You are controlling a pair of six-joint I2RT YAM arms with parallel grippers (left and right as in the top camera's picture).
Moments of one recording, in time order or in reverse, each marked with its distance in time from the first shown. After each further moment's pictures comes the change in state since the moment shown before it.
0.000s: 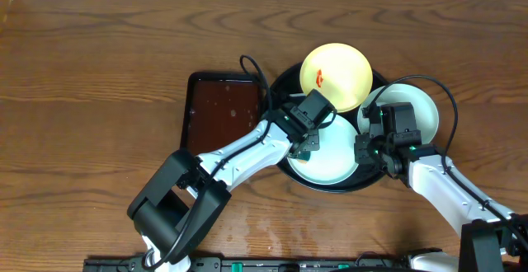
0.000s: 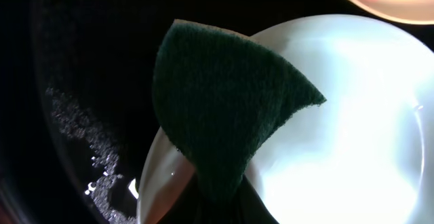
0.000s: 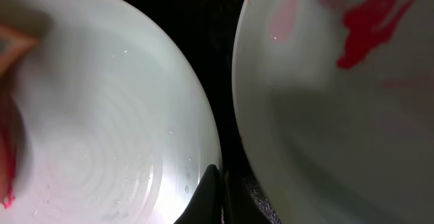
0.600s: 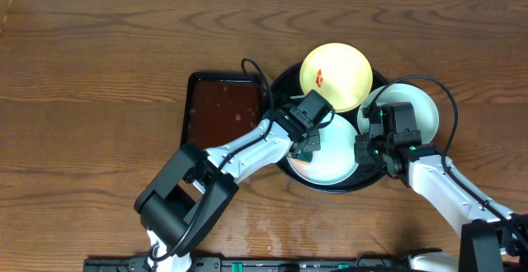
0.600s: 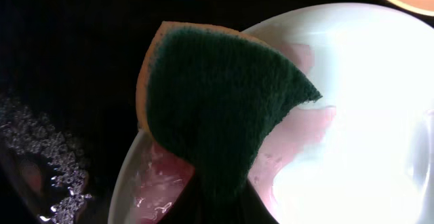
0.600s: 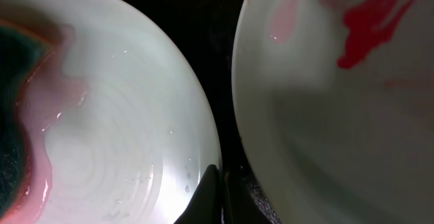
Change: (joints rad) left arm 0.014 0.051 -0.003 0.039 0.085 -0.012; right arm 0.000 0.000 0.000 0.000 0.000 0.000
